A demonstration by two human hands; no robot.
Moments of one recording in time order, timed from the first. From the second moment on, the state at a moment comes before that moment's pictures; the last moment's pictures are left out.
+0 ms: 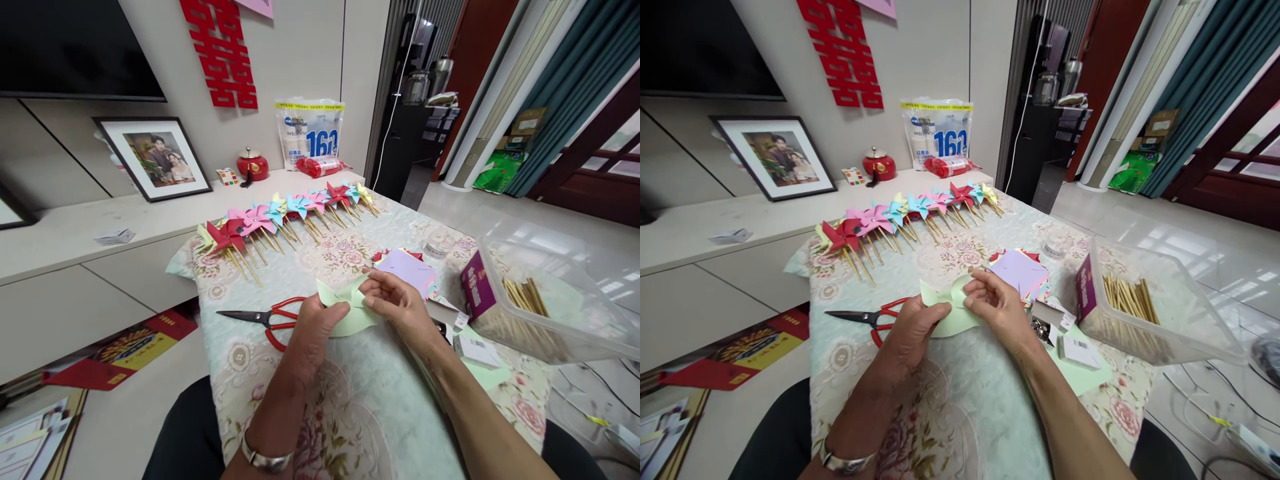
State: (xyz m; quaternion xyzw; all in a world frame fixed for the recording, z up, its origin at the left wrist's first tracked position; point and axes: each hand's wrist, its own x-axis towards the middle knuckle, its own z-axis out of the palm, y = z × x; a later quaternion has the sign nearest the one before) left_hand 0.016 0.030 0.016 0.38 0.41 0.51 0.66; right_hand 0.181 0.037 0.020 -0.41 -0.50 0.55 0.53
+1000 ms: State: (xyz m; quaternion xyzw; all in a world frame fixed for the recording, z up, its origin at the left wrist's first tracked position) left_hand 0.007 0.035 0.014 0.30 0.39 0.51 0.70; right_hand 0.187 0.031 0.026 -0.38 -0.65 0.46 0.48
